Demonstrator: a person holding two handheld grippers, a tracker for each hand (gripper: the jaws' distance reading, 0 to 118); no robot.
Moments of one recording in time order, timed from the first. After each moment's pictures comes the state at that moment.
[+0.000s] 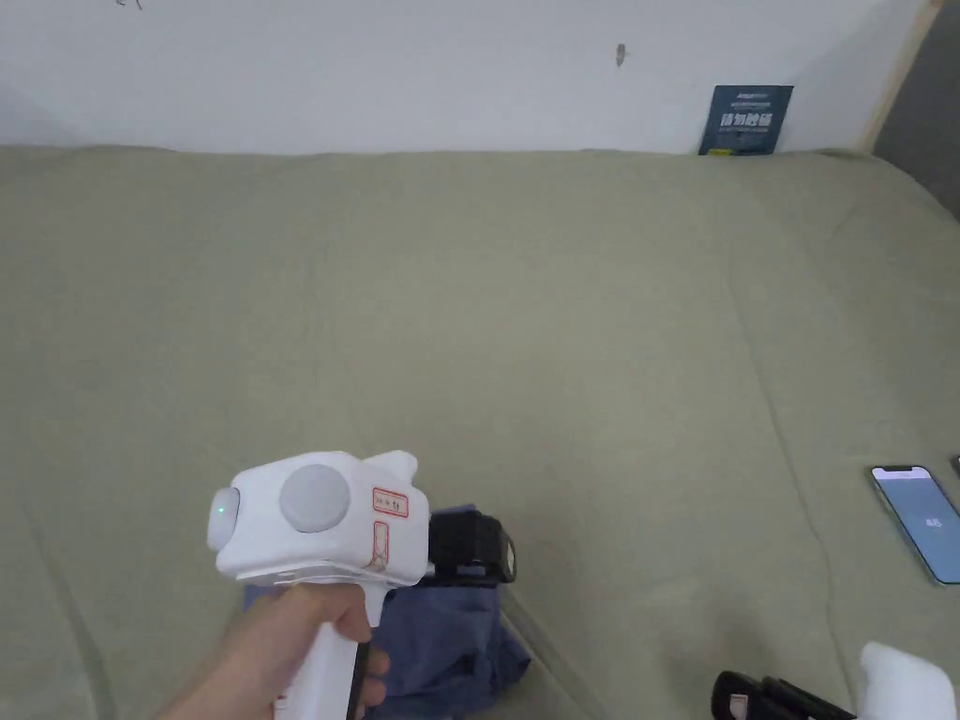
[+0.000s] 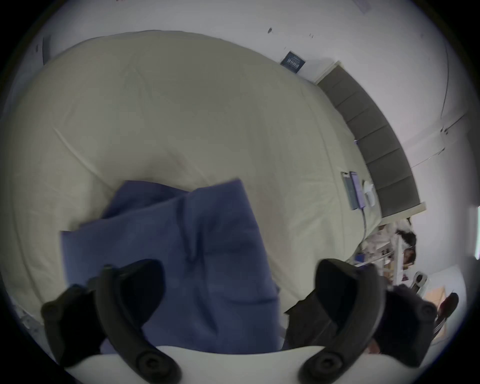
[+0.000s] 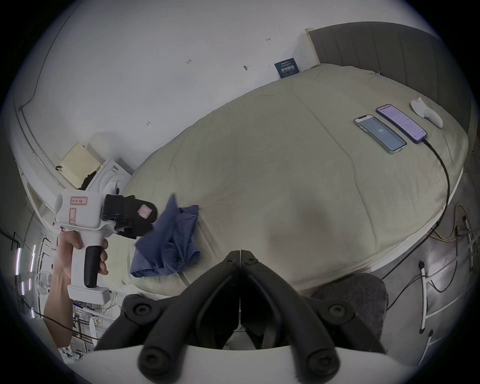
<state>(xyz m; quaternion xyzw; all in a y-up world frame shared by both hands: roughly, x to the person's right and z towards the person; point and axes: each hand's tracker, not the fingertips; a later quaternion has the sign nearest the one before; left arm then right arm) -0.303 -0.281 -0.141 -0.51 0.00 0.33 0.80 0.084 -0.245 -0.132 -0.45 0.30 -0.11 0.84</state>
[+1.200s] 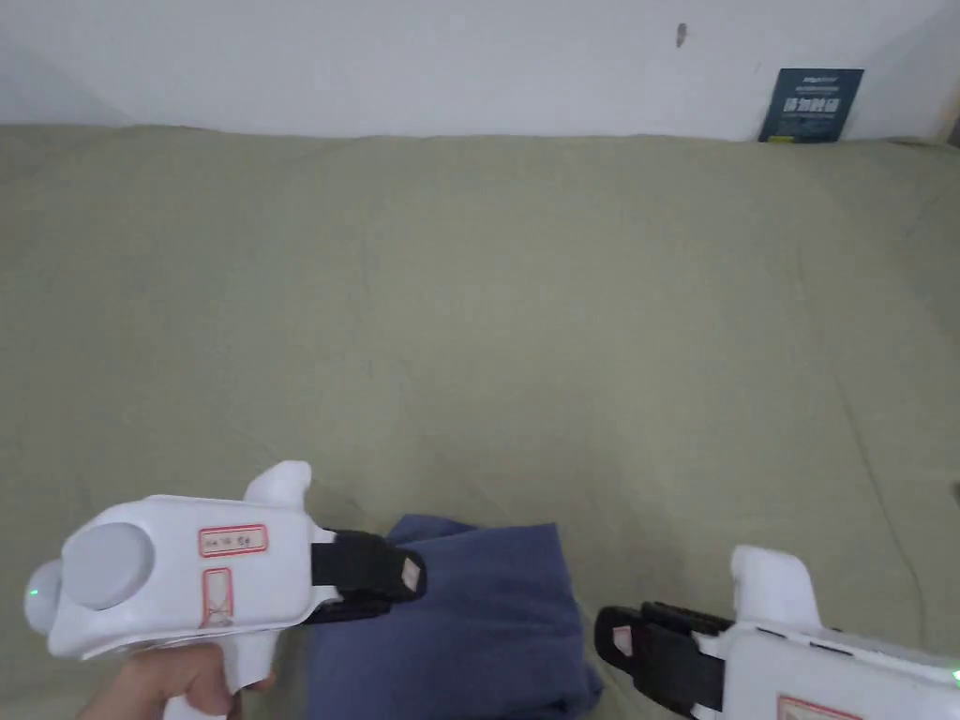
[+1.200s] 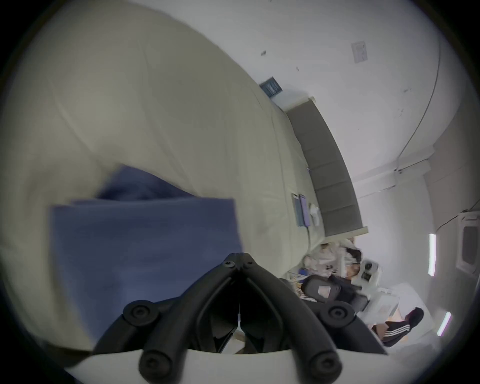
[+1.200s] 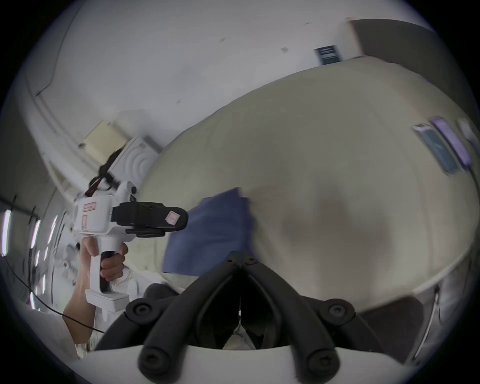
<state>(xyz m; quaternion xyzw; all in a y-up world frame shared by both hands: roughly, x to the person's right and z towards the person) -0.401 -0.242 -0.022 -0.40 -0.01 0.41 0.82 -0.058 -0.242 -0.169 -0.47 0.48 -0.08 0.74</state>
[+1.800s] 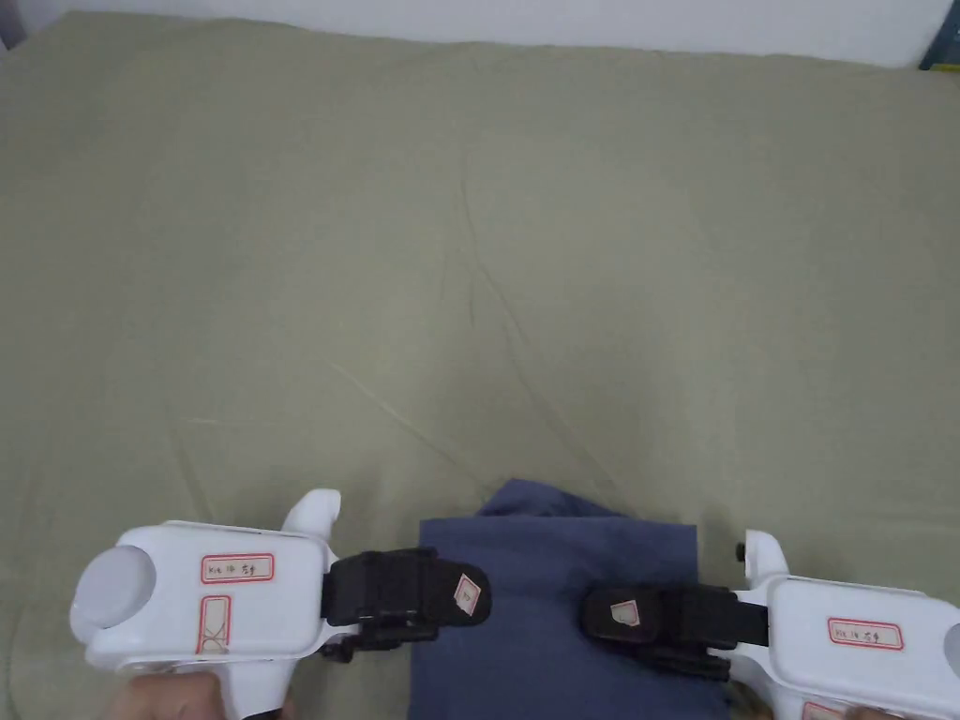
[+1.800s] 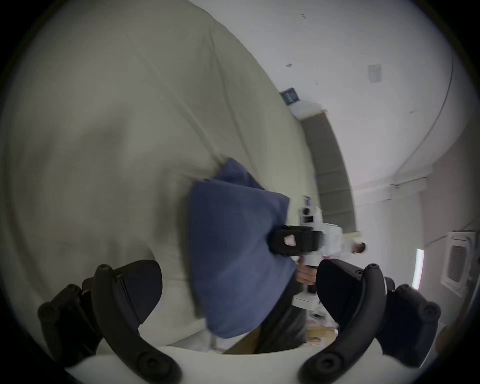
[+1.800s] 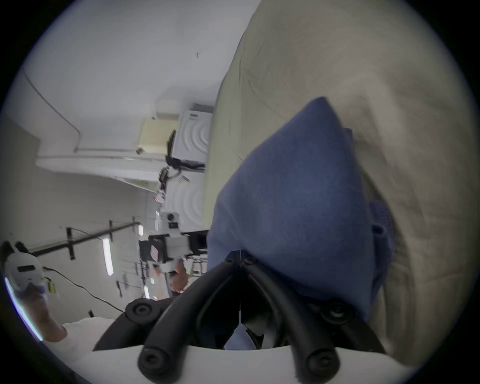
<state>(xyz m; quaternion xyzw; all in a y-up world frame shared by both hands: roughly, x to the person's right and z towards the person) -0.452 -0.335 -0.012 -0.40 -0.12 0.52 0.74 -0.113 -0.387 -0.247 -0.61 0.56 -0.28 0.49</state>
